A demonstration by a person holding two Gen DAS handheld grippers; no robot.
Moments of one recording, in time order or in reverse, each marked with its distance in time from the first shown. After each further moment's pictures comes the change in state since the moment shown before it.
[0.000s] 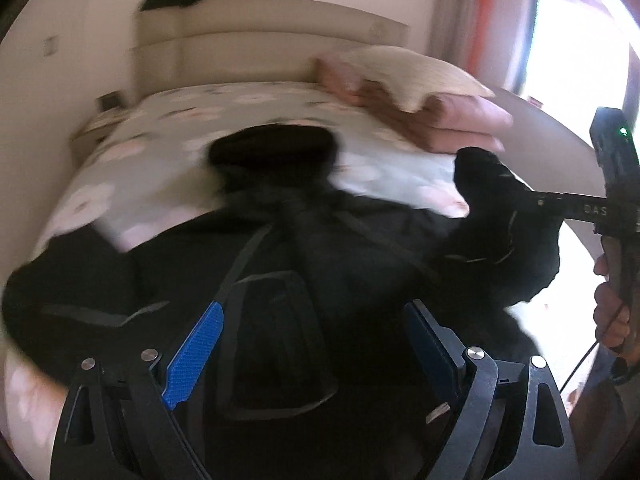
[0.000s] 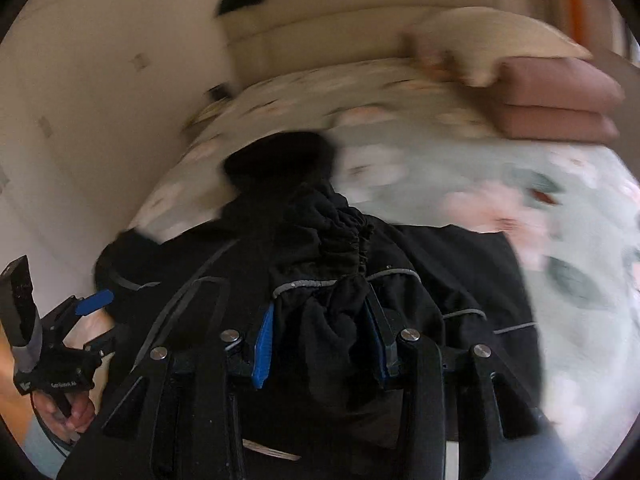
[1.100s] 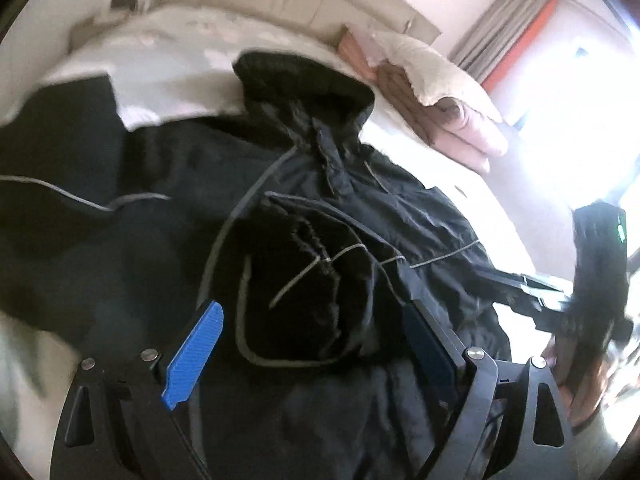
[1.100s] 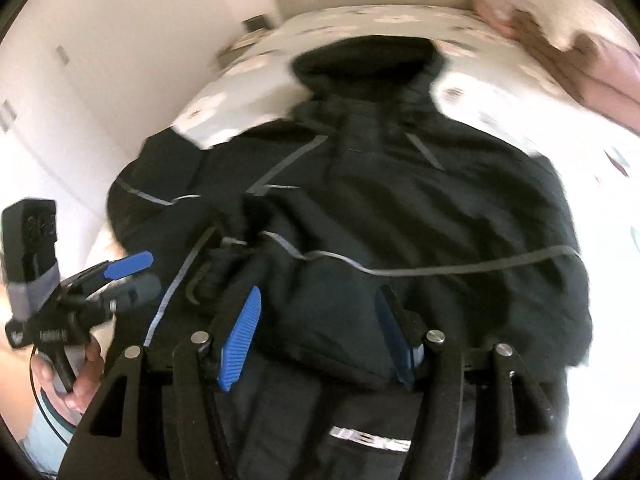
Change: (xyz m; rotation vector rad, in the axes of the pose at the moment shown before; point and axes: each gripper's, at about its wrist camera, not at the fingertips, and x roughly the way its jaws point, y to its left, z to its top) left arm 0.070 0.072 -0.048 -0.267 0.158 -0.246; right arm 0.073 0.058 -0.071 -0.019 0.181 0.010
